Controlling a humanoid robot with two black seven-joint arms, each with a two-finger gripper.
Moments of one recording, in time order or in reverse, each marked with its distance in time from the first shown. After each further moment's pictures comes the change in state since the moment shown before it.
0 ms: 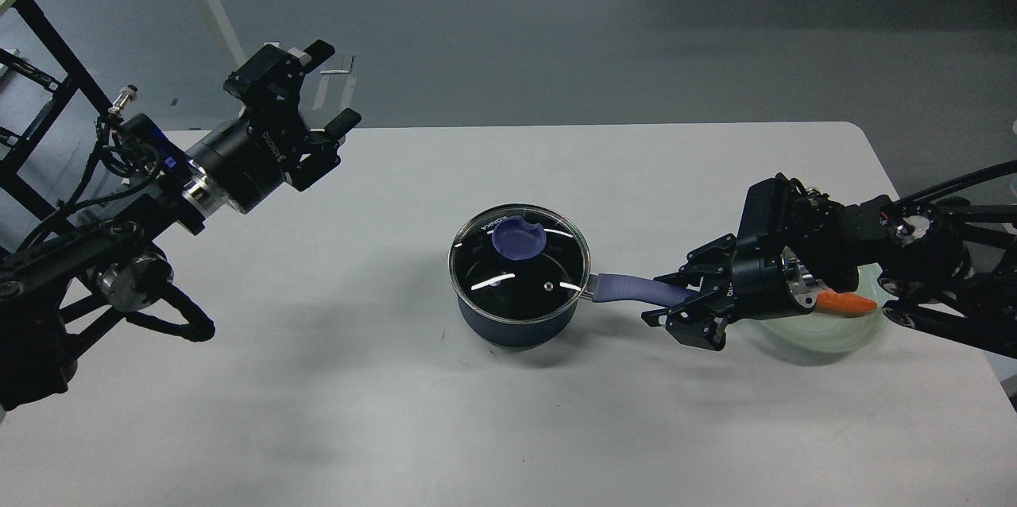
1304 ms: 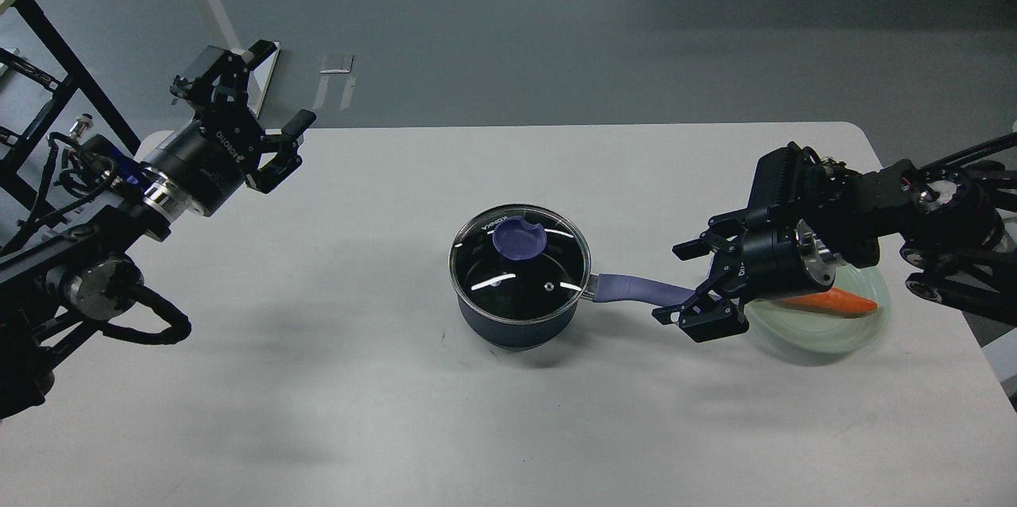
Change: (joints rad) left arm 0.040 0.048 0.000 0.034 -0.240 0.009 0.000; right arm 0.087 -0.055 0.037 0.088 -0.016 0.128 0.000
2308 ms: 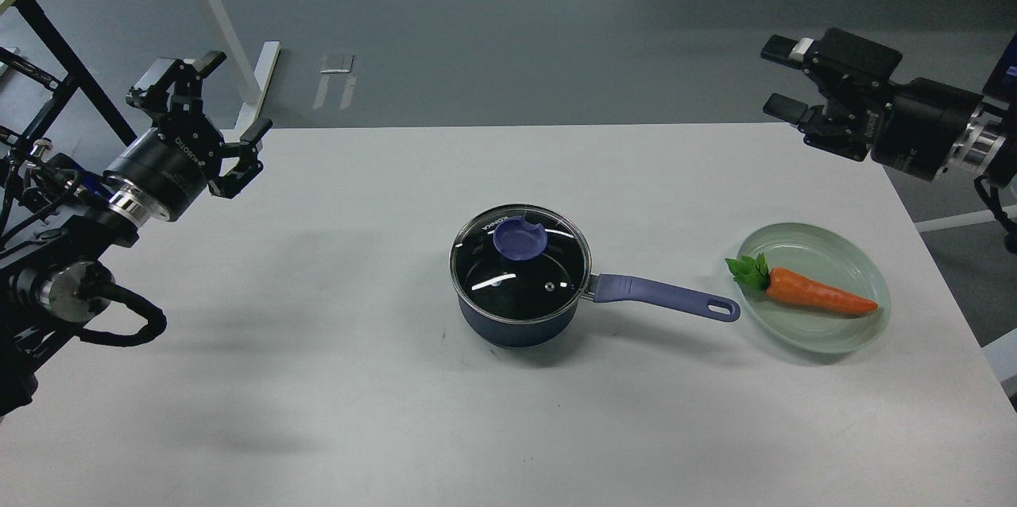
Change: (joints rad) left arm 0.007 -0.003 0.002 0.130 -0.093 -0.063 0.000; right arm -0.306 -0.225 0.575 -0.089 0.989 0.257 0.000
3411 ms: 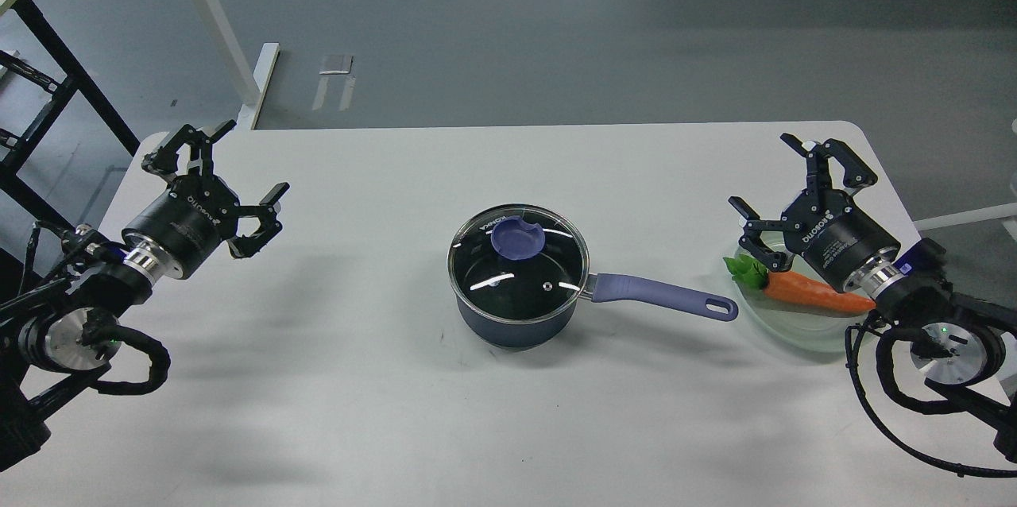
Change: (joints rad) left arm 0.144 0.004 -0.018 -0.078 -0.269 -0.020 0.120; right arm -0.391 0.273 0.002 -0.212 1.056 0.007 0.000
